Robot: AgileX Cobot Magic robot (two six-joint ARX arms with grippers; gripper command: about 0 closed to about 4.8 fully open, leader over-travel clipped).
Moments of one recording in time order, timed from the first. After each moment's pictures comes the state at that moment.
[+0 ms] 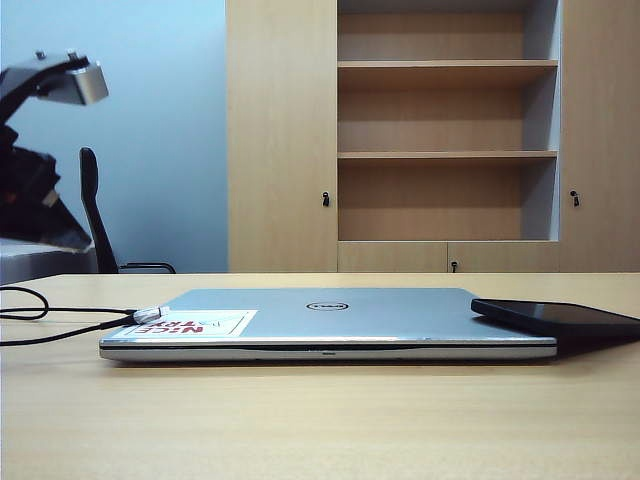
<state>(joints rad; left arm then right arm) -0.29 1.04 0.40 0.13 0.12 0.37 0.76 0.53 0.61 -0.31 -0.02 -0.08</state>
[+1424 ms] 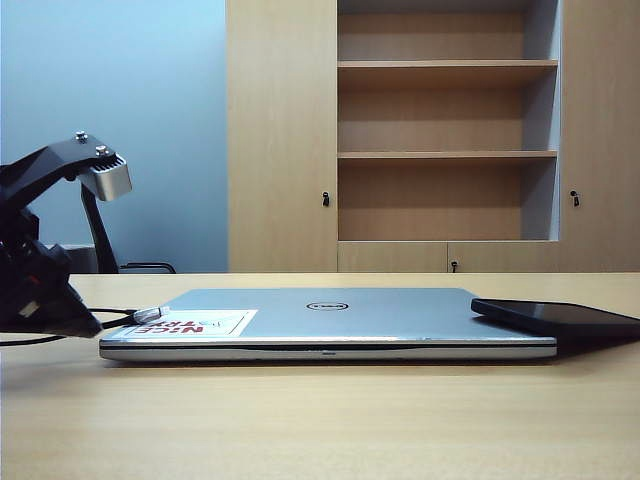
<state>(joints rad) -0.29 1.24 0.38 0.23 0.12 0.61 0.76 0.53 0.61 -0.31 -0.02 -0.08</state>
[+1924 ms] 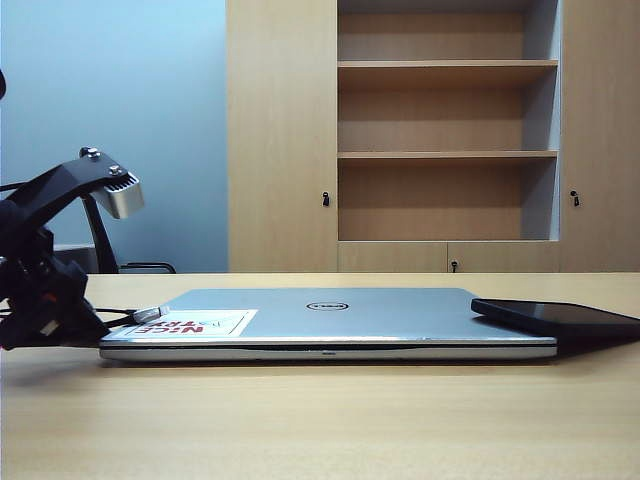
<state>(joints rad) -0.30 1.35 0.38 0.35 0.12 0.61 0.76 0.53 0.61 -0.31 0.00 -0.08</state>
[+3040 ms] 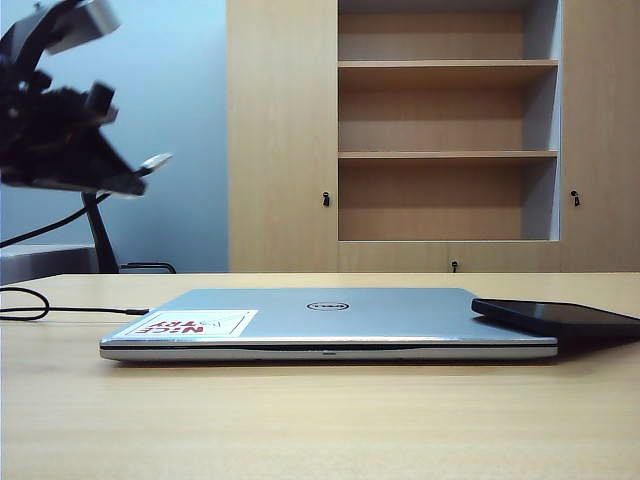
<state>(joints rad) -0.43 1.00 0.38 0.32 0.12 0.09 0.62 0.53 0.61 -0.31 0.11 0.24</state>
